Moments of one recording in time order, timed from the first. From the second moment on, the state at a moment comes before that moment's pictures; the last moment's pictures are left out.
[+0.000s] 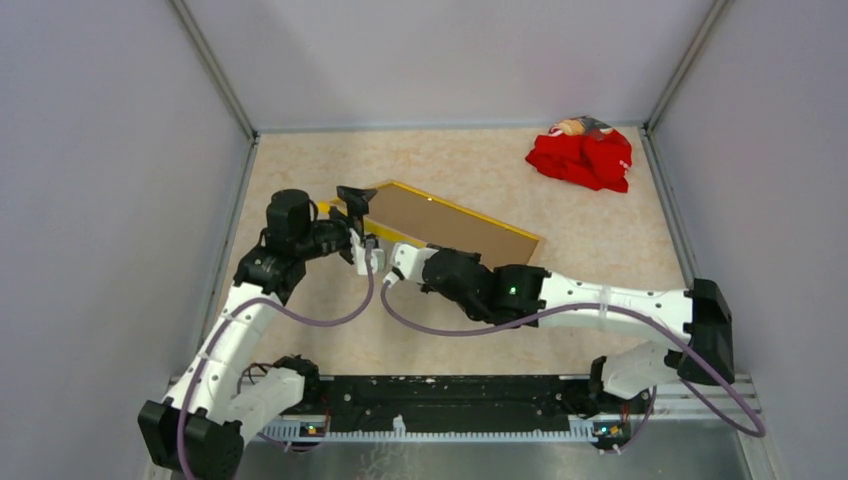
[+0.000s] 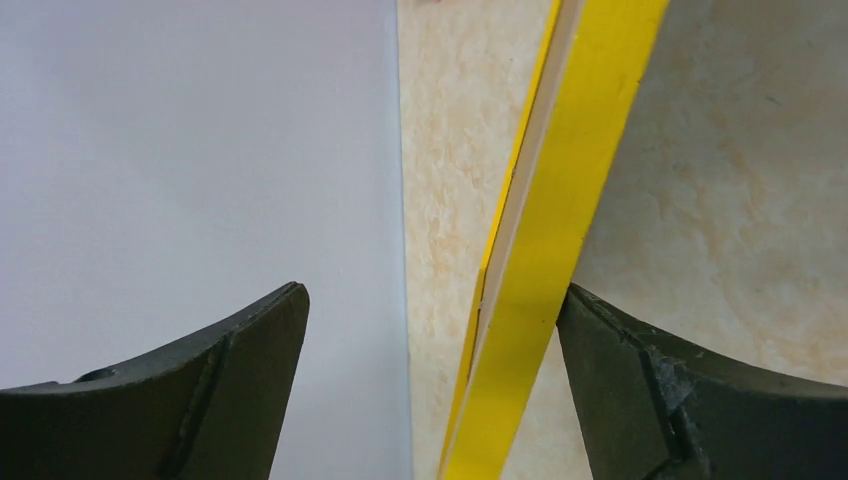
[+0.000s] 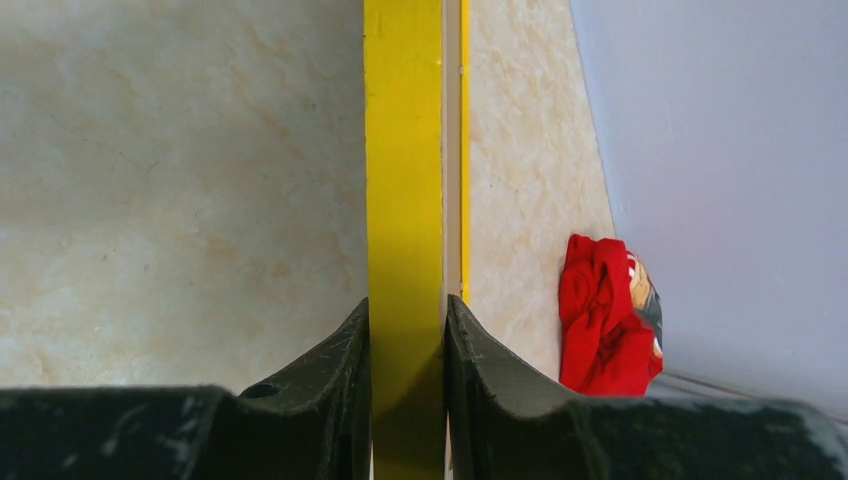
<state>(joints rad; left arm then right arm) -0.27 0.94 0.86 -0.39 0.69 1.47 1.29 1.39 1.16 -0.47 0.67 -0.45</state>
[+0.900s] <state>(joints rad) 0.15 1.20 1.24 -0.42 1.02 0.63 0.58 1.65 1.89 -0.81 -0.06 0.12</state>
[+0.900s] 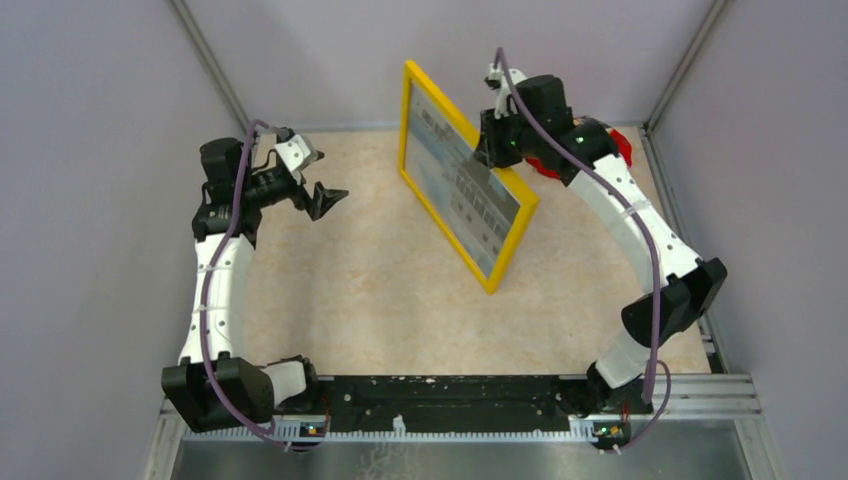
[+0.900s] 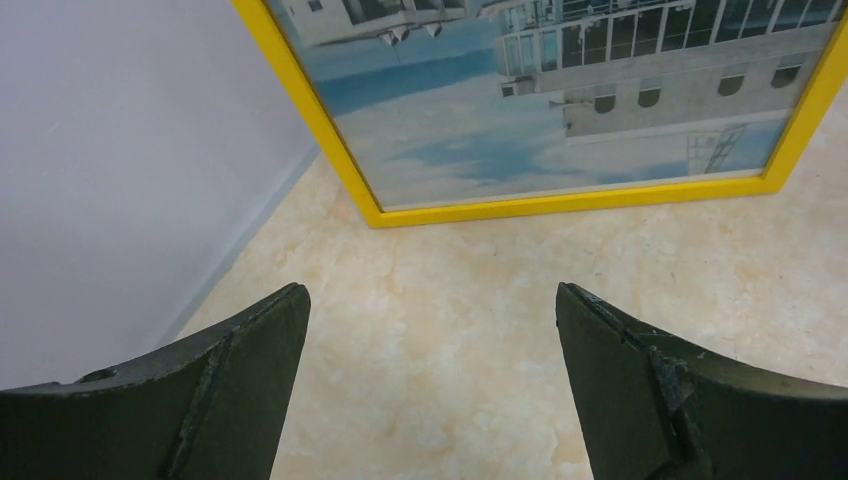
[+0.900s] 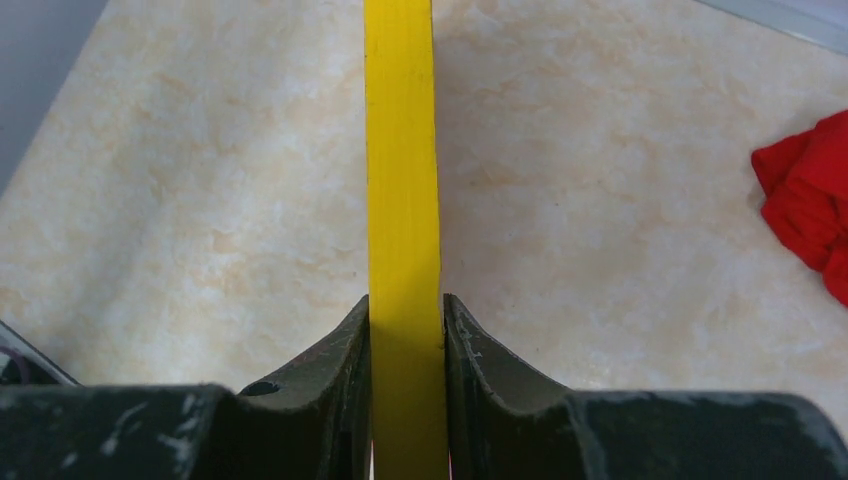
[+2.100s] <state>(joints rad) 0.16 1.34 1.16 -0.47 0.85 0.59 0.29 1.15 0.25 0.59 -0.37 0.97</state>
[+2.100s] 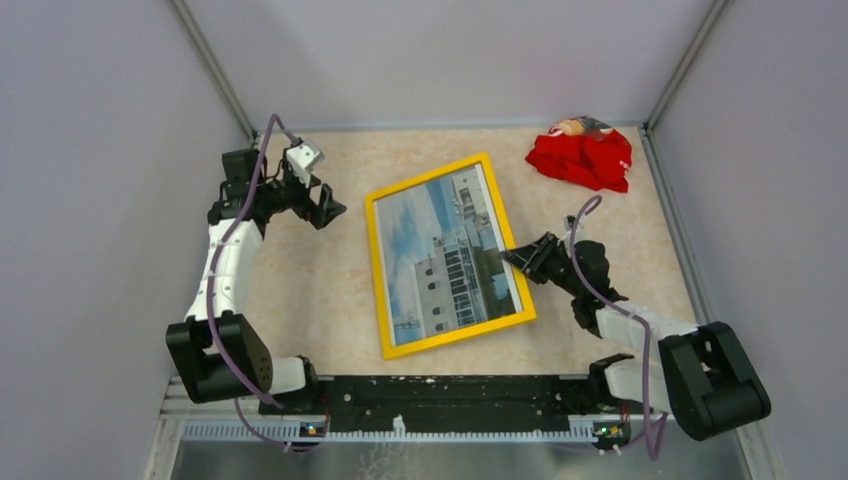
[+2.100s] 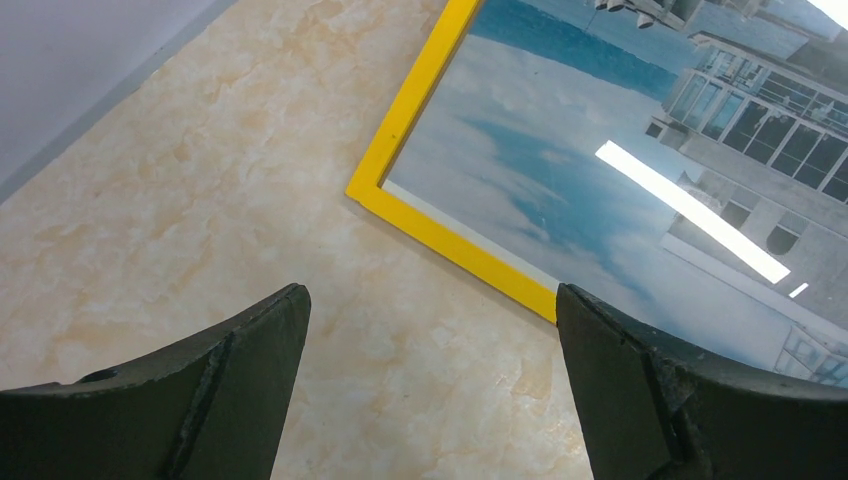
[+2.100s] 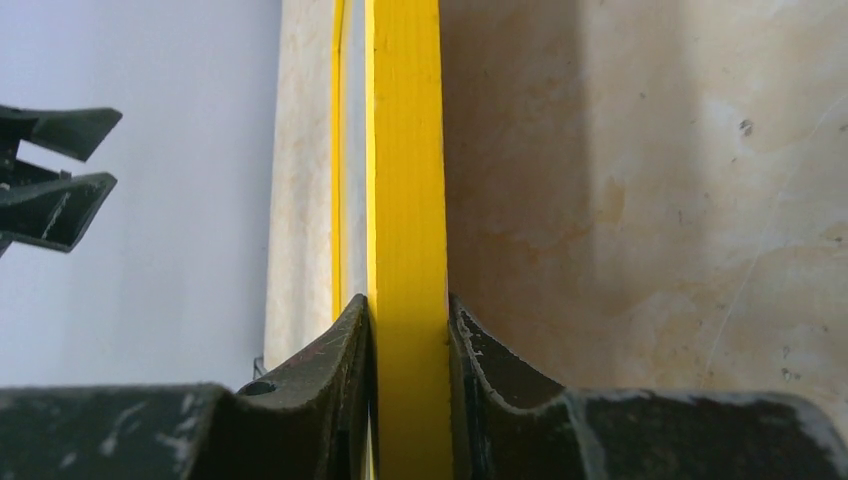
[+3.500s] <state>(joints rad) 0.16 1.36 0.99 -0.28 0.61 0.38 0.37 1.21 0.51 0.30 0.21 0.68</state>
